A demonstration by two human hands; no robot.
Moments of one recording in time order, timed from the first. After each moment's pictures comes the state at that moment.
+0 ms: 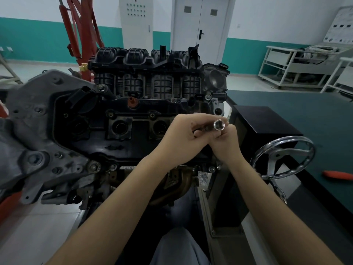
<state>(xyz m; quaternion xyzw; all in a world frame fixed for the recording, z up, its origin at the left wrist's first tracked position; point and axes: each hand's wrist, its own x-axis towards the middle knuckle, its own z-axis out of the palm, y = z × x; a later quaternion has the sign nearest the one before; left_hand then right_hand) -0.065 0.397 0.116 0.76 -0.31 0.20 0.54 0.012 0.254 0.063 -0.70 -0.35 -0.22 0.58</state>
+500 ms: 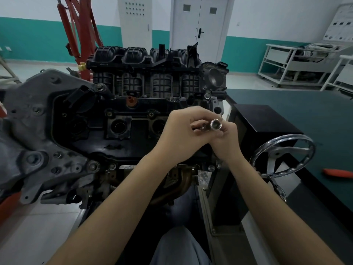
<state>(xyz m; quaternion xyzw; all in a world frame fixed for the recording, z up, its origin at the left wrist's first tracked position) -0.063 0.396 0.118 0.75 -0.30 0.24 0.54 0.010 0.255 0.066 -0.69 -0.36 -0.22 0.59</state>
